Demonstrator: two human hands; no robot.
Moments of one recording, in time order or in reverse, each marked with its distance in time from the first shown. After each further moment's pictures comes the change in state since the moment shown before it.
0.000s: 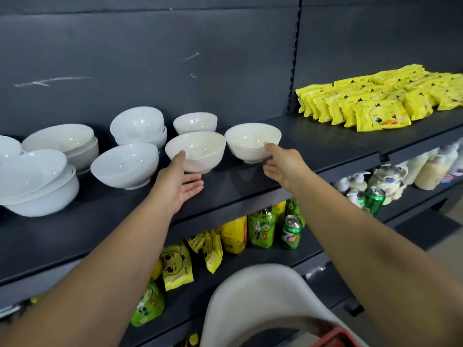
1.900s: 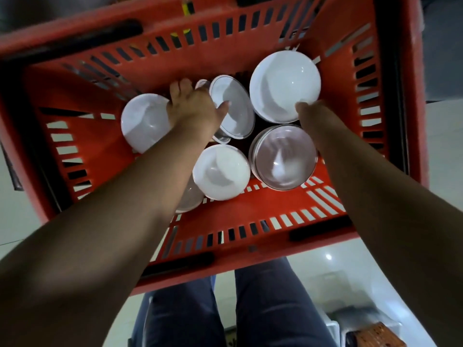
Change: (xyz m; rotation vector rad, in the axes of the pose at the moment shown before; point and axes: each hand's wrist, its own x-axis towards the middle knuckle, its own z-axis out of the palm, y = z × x) left_hand -0.116 -0.586 0.016 1.477 -0.093 -0.289; right_hand -0.085 0.509 -0.270 -1.155 -0.157 0.728
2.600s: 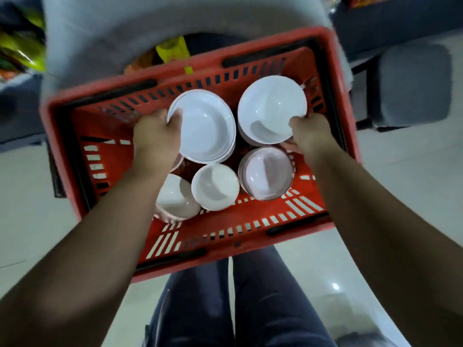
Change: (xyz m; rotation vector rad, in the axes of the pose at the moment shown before) left_hand -0.051 -0.023 -0.077 -0.322 0.278 -0.011; right_hand -0.051 -0.018 -0.042 0.604 0.066 -0.005
